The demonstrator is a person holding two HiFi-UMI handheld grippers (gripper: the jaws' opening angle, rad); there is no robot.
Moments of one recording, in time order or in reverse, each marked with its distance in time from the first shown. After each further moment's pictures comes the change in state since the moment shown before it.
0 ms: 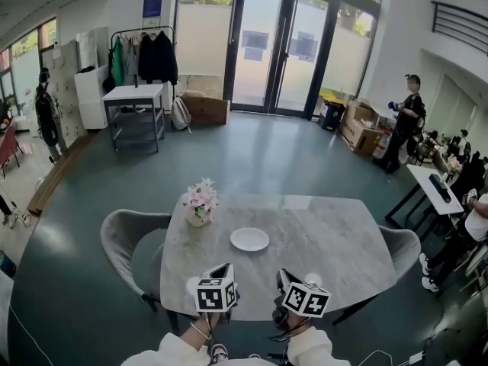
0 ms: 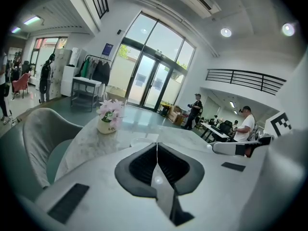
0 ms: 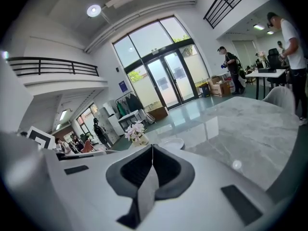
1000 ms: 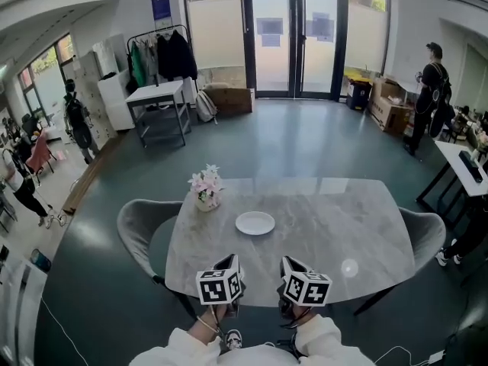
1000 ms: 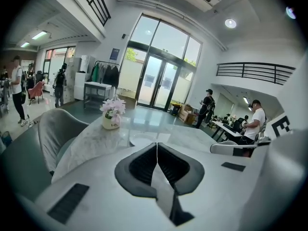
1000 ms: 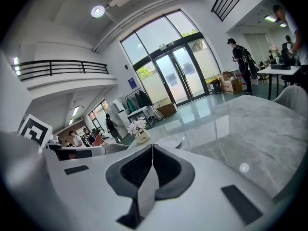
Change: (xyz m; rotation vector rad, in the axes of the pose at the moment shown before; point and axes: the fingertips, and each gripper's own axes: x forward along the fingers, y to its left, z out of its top) left arm 0.007 -0.059 -0.023 -0.001 -0.008 0.163; right arm -0.014 -0.054 0.003 -0.073 0.045 0.117
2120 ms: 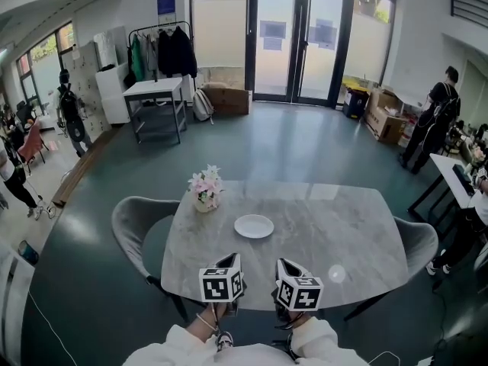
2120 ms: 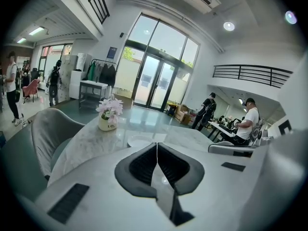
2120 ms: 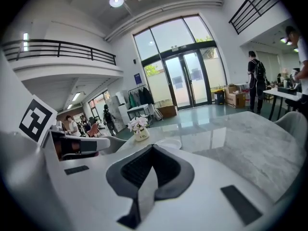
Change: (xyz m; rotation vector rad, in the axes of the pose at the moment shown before) left arm 0.010 0.010 0.007 0.000 0.001 -0.052; right arm 0.011 0.027 0.001 -0.168 0.010 -0.047
